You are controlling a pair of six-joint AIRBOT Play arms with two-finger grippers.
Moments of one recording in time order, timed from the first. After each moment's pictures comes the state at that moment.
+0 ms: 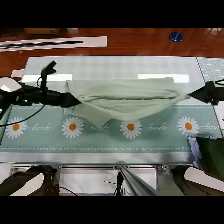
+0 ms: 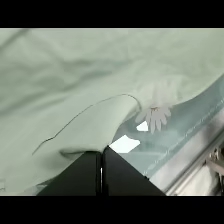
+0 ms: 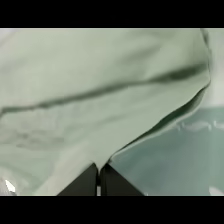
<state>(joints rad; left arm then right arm) 0.00 -1.12 0.90 0.71 -1.18 -1.07 -0.61 -1.31 1.10 -0.75 1.38 1.14</state>
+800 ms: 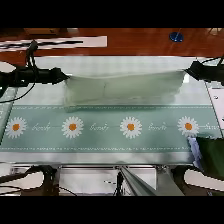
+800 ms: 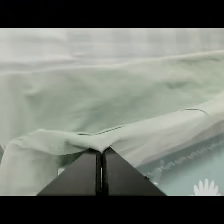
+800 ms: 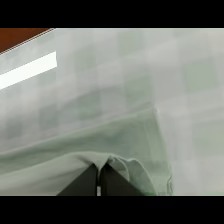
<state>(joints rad) 0.12 -1.44 1.17 0.69 -0.95 -1.03 -0.34 -1.40 1.17 -0.83 0.76 1.17</state>
